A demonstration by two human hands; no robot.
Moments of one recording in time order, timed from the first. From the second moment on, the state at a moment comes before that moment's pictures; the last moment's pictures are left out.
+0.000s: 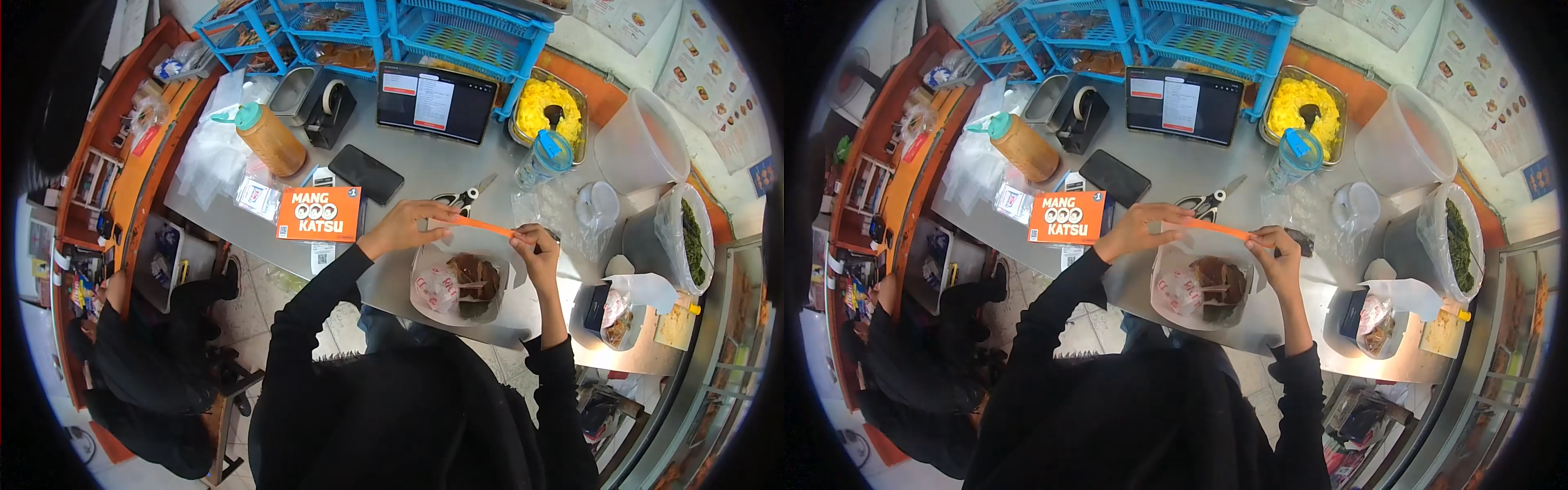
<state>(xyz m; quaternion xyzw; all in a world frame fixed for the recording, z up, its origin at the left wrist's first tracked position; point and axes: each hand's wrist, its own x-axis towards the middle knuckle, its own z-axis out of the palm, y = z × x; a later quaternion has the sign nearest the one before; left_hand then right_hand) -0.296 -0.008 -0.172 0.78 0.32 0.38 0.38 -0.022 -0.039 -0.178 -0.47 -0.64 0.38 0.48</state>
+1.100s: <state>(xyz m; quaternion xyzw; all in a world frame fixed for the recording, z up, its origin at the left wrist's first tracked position) -0.307 -0.132 -0.240 0.88 0.36 0.23 0.22 -0.034 -0.192 -0.249 -0.58 -0.71 0.26 0.30</state>
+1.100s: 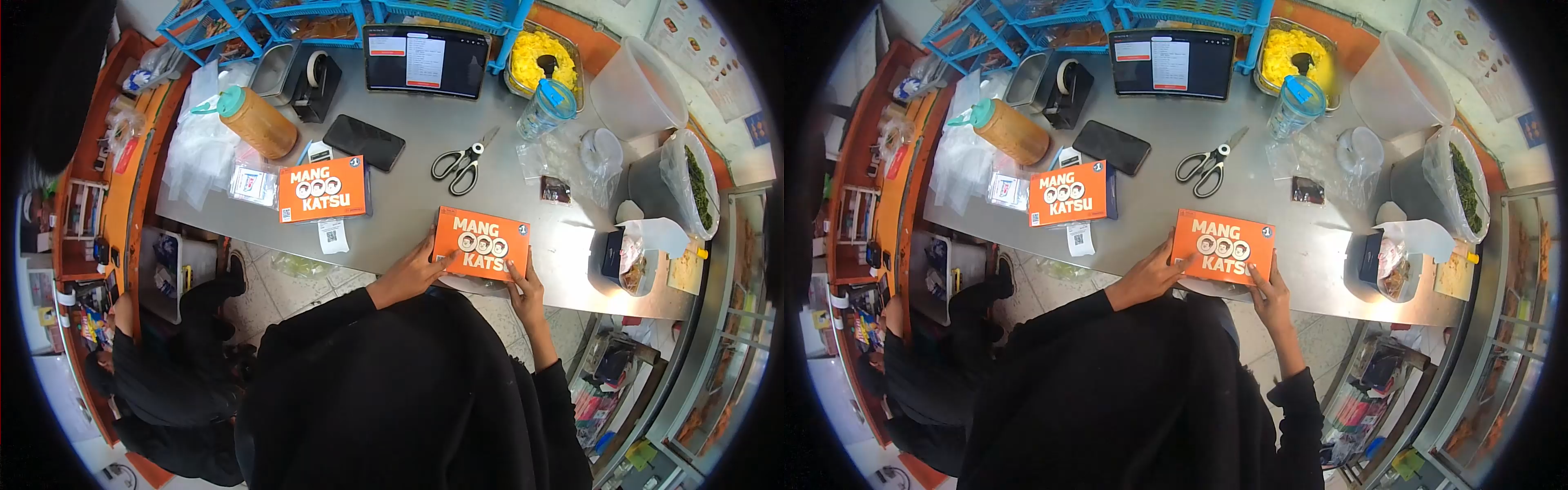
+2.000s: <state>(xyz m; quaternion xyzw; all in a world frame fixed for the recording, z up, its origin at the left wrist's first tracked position) -0.316 -0.110 -0.291 0.89 0.22 0.39 0.07 -0.456 0.177 -0.237 -0.64 -0.41 0.52 0.39</state>
